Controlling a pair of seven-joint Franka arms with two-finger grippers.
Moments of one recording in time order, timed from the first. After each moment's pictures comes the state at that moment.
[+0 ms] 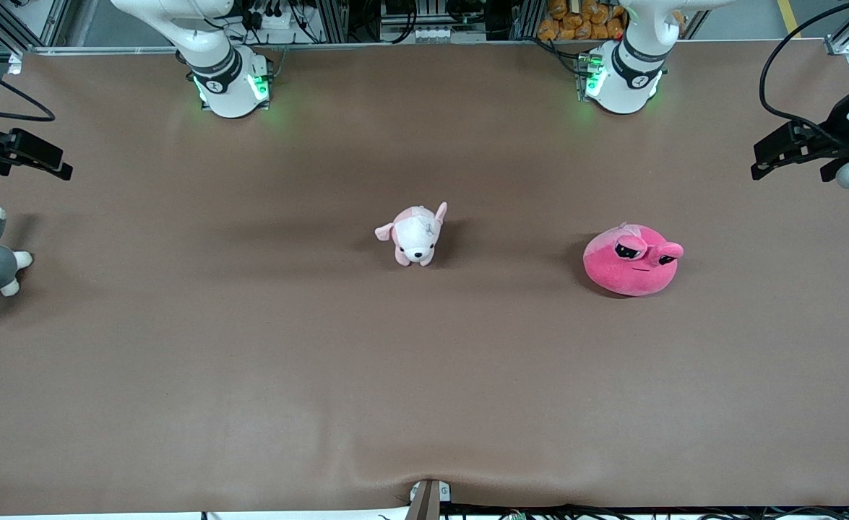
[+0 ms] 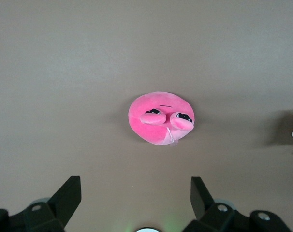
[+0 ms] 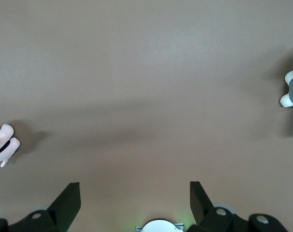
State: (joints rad) left arm 0.02 -0.01 -0.09 -1.52 0.03 1.50 -0.02; right arm -0.06 -0.01 0.01 -1.52 0.04 1.40 0.05
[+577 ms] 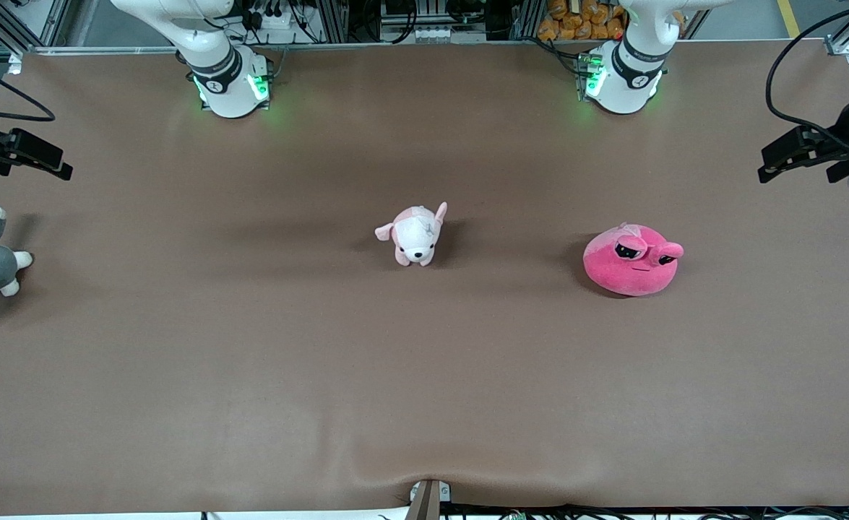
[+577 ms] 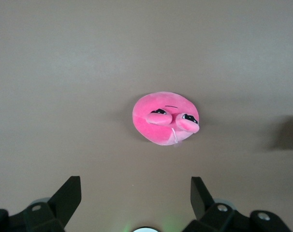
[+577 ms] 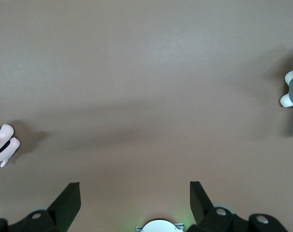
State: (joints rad) left arm 0.05 -0.01 -0.09 -1.52 0.03 1.50 -0.03; right arm -0.06 -0.01 0.01 -1.52 0.04 1.40 0.05
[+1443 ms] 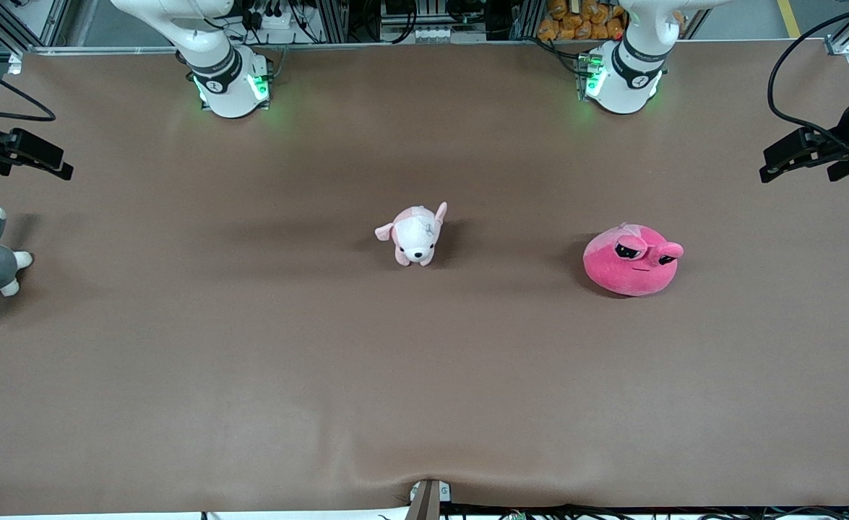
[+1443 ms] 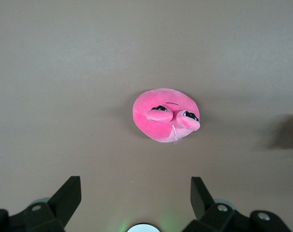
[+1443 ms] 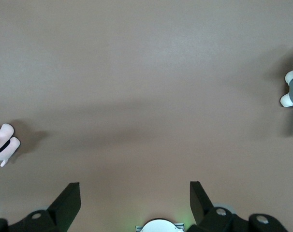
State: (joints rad) left arm 0.06 -0.01 -0.10 -1.52 0.03 1.49 -0.05; right arm -0.06 -0.01 0.01 -1.52 0.04 1.40 0.05
